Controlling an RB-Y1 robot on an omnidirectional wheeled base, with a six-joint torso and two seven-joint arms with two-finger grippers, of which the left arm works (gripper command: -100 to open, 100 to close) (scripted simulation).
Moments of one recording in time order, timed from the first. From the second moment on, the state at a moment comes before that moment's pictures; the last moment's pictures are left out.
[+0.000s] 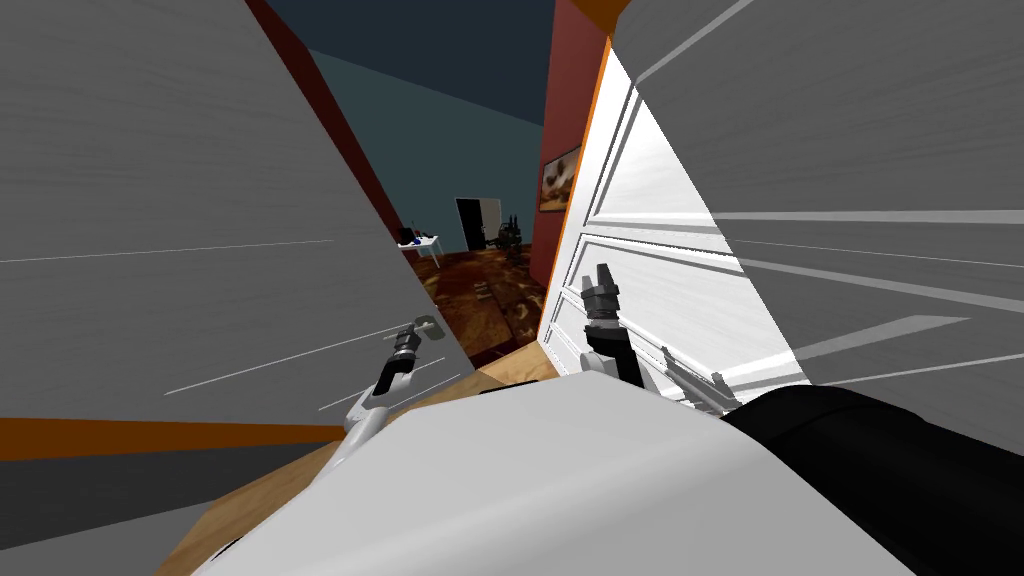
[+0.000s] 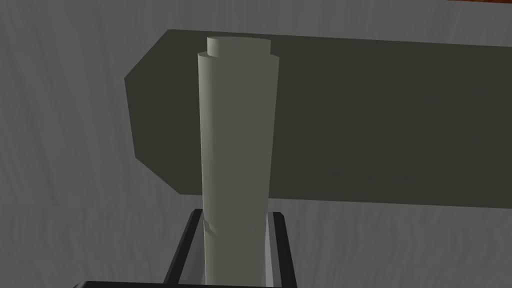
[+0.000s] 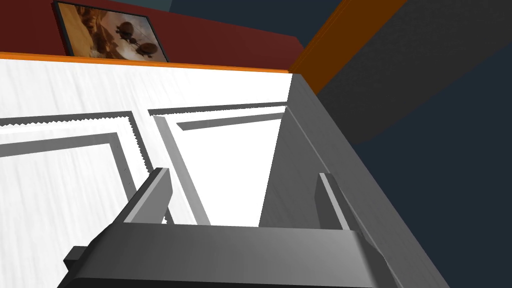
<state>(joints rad) -0.01 0.40 0.15 -1.07 0.21 -0.41 0.19</state>
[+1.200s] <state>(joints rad) 0.06 0.47 0.05 -1.13 0.22 -0.43 0.28</state>
